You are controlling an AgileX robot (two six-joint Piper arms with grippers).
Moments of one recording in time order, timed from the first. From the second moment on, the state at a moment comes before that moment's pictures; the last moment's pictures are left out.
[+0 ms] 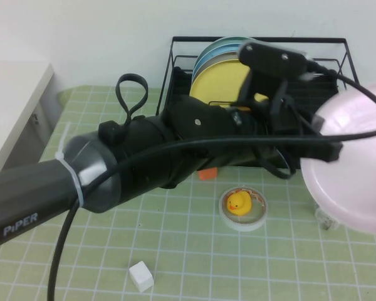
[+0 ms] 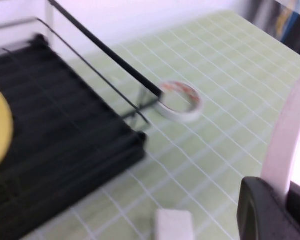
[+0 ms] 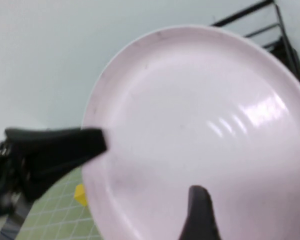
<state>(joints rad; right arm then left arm) -0.08 0.60 -0.35 1.28 0.36 -0.80 -0.87 1.76 -1.39 -1.10 0.15 0.89</state>
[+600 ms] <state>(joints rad) -0.08 0.60 -0.38 1.28 0.23 -0.90 -0.87 1.76 -1.39 -1.12 0.01 0.89</state>
